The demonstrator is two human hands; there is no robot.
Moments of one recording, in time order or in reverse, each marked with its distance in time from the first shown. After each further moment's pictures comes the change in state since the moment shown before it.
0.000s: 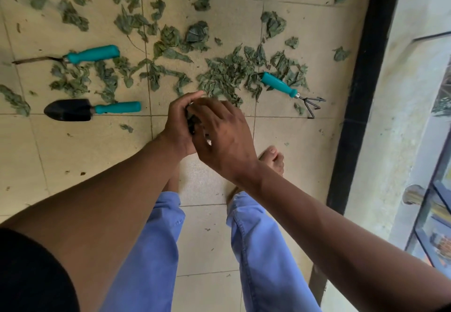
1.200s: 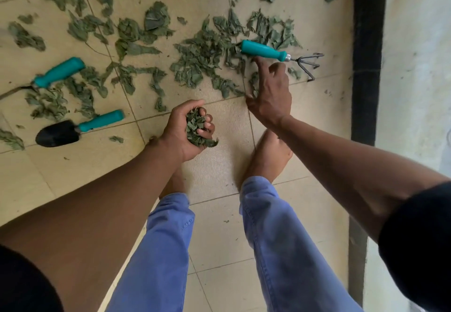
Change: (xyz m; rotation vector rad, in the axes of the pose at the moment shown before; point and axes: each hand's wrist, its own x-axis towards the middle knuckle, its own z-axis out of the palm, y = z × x) left_hand 0.043 -0.038 -0.012 0.136 0.142 -0.287; right_hand -0.014 0.195 0.051 -0.078 -0.001 0.667
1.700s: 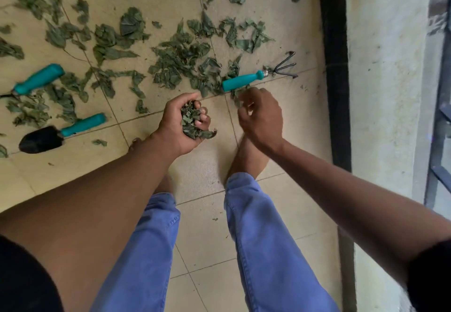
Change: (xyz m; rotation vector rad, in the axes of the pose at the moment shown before) left_hand 0.003 -0.018 0.038 0.006 -0.030 0.045; right_hand -0.079 0.008 -0.040 0.337 0.157 -0.039
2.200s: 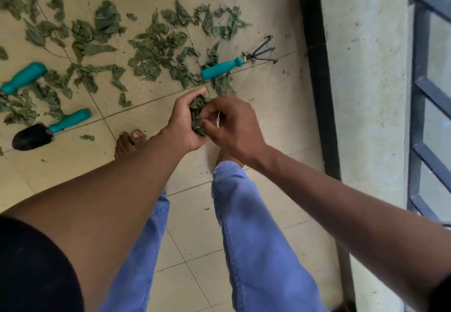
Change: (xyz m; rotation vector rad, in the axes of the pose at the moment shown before) left_hand -0.002 -0.057 0.050 0.121 0.097 -0.014; right_hand -0.047 -0.021 -0.042 0.301 -0.184 -0.192
